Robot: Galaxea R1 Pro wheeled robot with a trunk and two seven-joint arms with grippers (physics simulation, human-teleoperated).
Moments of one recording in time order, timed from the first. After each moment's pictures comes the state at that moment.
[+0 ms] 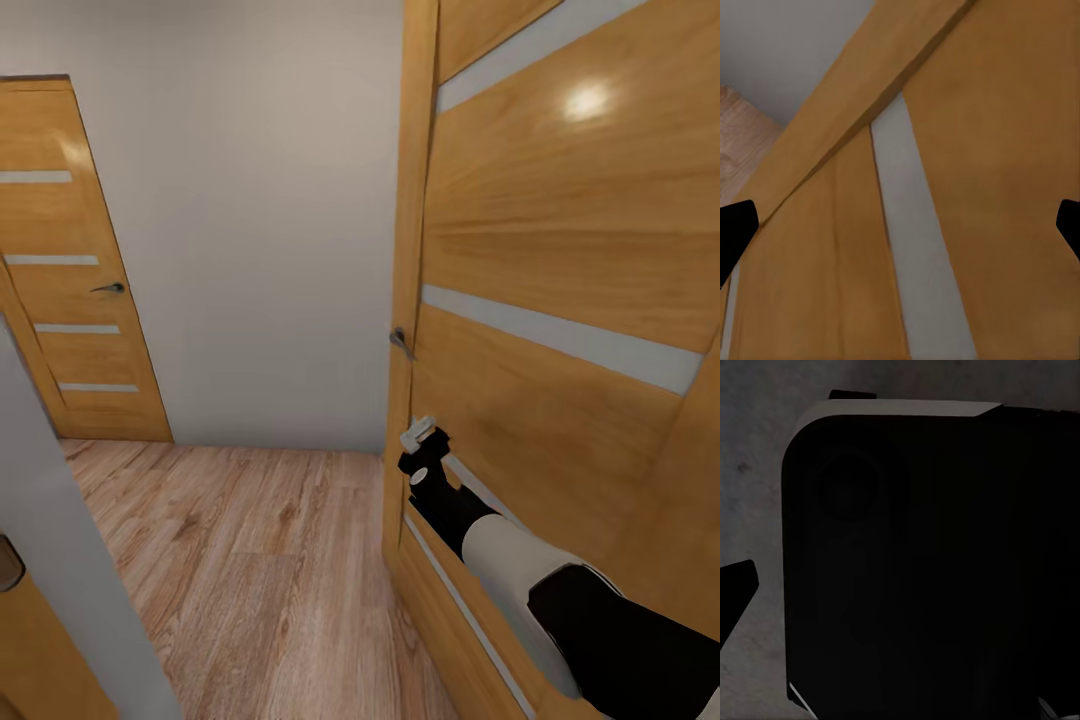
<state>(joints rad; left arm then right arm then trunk) 0.00 -0.03 0.01 -0.07 0.07 -0.02 0.00 -1.02 0.17 0.41 -0.26 0.34 0.19 -0.33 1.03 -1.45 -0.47</state>
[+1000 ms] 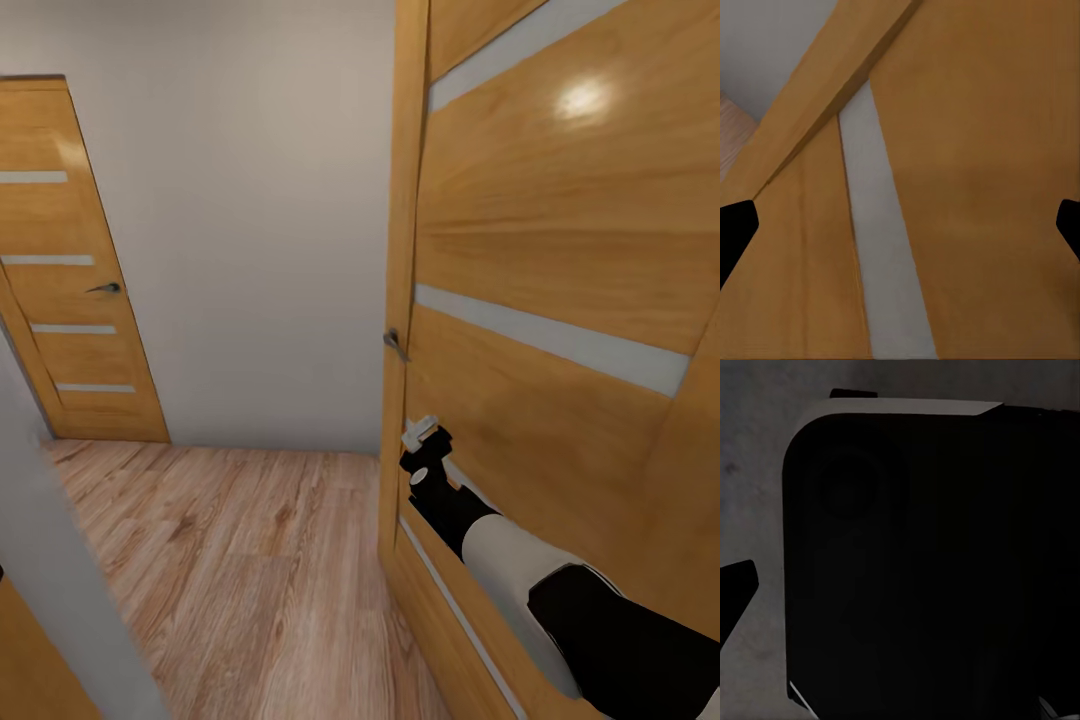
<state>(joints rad) 0.00 -0.03 0.01 -0.07 0.08 -0.02 0.00 -1.02 0.17 0.41 -0.26 0.34 0.19 -0.36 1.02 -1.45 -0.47</state>
